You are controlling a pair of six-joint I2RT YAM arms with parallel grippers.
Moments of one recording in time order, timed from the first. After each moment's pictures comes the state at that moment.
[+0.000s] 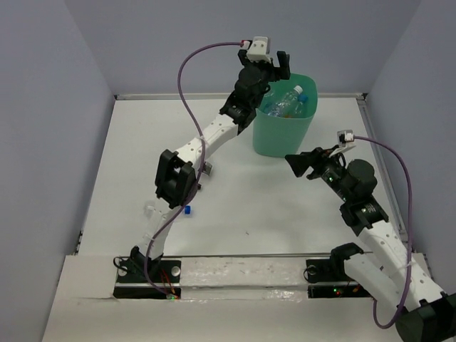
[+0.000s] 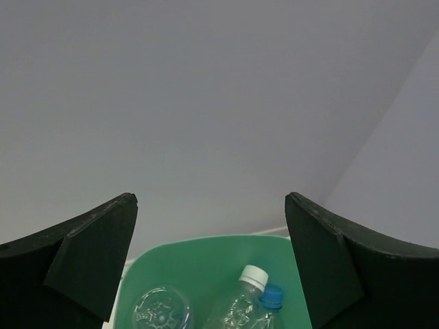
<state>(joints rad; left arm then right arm) -0.71 2.30 2.26 0.35 -0.33 -0.19 0.31 0.70 0.59 0.11 -0.24 0.53</state>
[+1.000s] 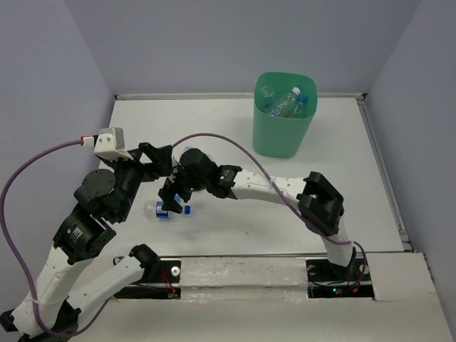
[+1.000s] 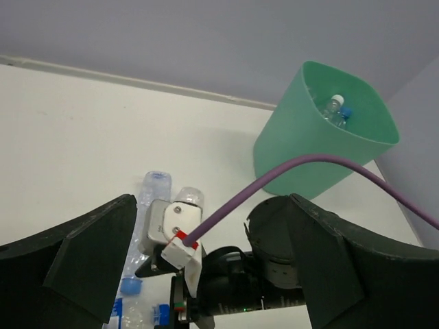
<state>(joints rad) -0.70 0.64 1.14 -0.53 -0.49 -0.38 1.10 1.99 1.59 -0.07 -0.35 0.02</state>
